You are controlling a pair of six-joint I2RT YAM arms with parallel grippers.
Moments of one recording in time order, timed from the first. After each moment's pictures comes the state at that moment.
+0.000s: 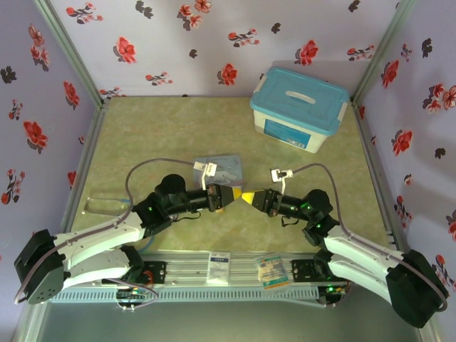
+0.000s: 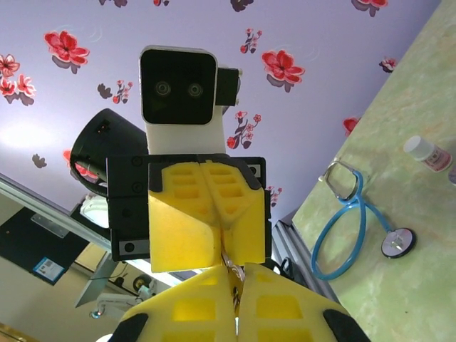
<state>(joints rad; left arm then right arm) -0.98 1.05 0.58 0.38 0.37 -0.97 0.67 0.87 0.21 0.85 -0.72 1.11</state>
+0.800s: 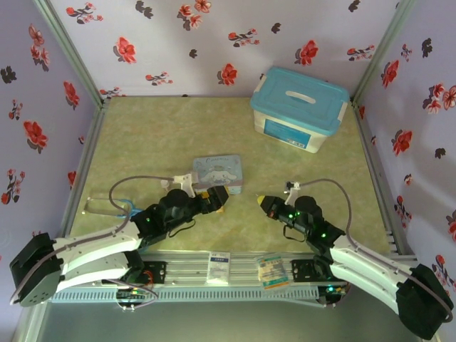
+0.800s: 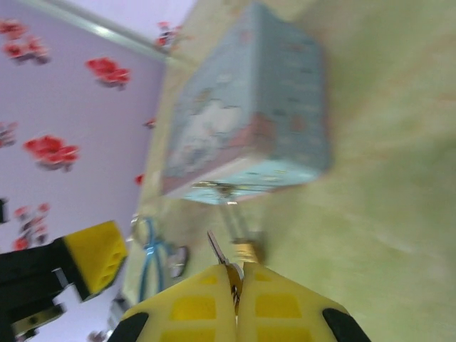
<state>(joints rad) -1.04 1.00 0.42 0.21 -0.20 -1.02 0.72 0.71 0.10 0.26 -0.13 1.06</state>
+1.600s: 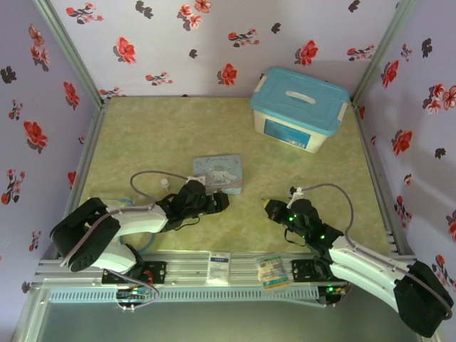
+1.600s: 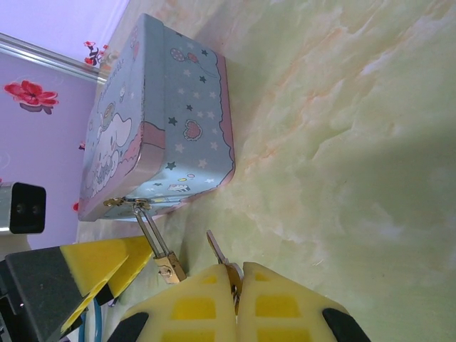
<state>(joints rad) -0.89 1.43 0.48 0.27 0.03 -0.91 0.72 0.74 0.08 0.20 -0.02 1.08</state>
